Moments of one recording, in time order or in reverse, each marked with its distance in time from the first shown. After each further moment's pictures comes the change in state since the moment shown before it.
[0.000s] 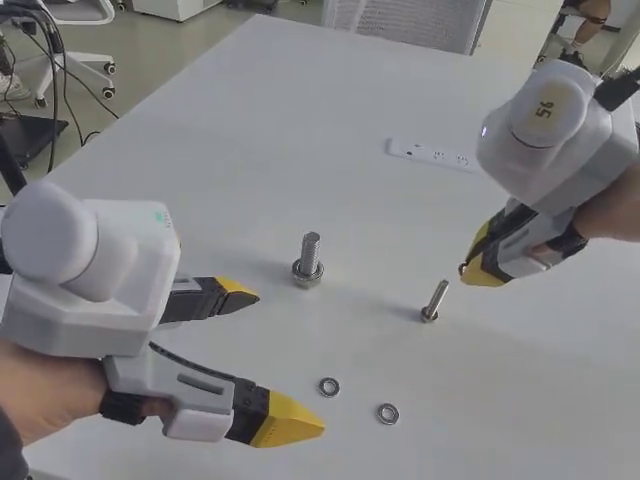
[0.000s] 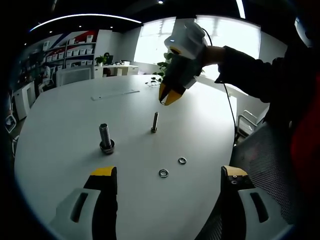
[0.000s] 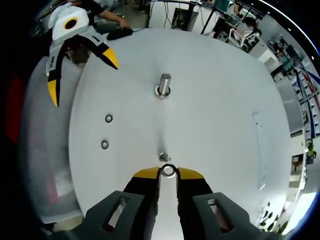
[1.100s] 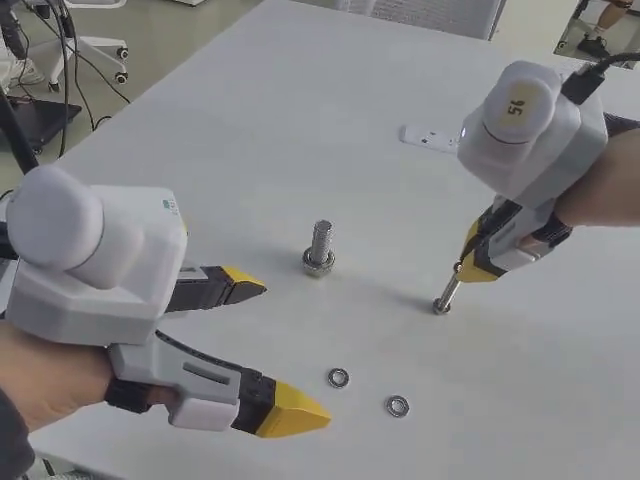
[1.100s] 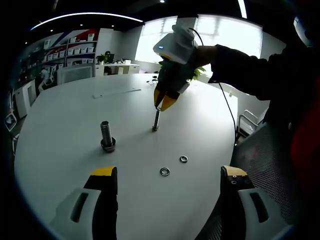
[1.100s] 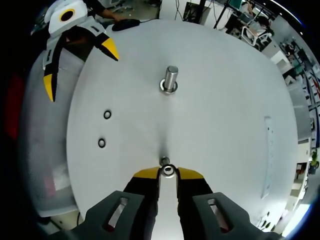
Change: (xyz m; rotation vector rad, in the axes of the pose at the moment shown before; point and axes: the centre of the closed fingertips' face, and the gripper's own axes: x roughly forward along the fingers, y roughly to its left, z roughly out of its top) left arm 0.001 0.002 -0.004 -0.008 0.010 0.008; right arm 0.028 -0.002 -0.001 -0.056 0.057 0.074
